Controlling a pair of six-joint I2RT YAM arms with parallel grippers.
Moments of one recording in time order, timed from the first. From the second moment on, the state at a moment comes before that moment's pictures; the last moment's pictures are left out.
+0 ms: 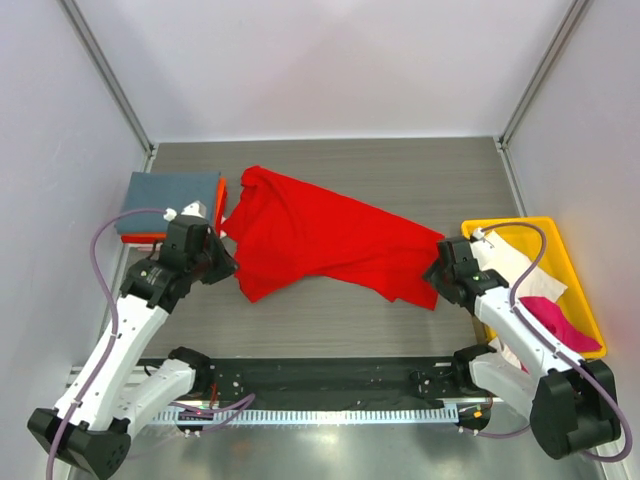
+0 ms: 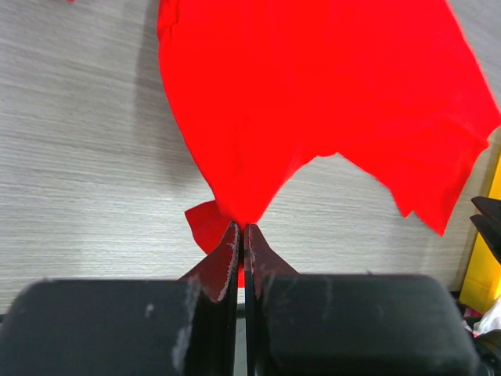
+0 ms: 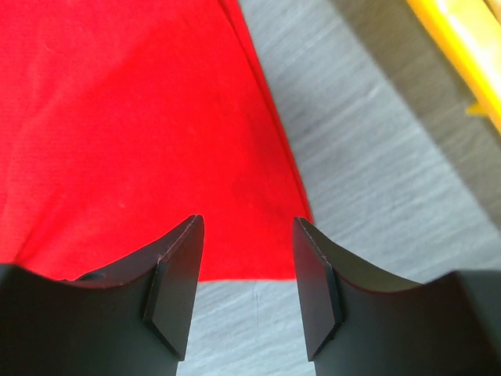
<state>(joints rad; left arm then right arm) -0.36 0.86 0.97 -0.89 -0.05 -0.71 0.25 0.98 0.53 -0.52 0.30 0.90</state>
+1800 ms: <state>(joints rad) -0.33 1.21 1.33 -0.78 -0.09 -0.65 0.28 1.19 0.96 -0.54 0.30 0.83</state>
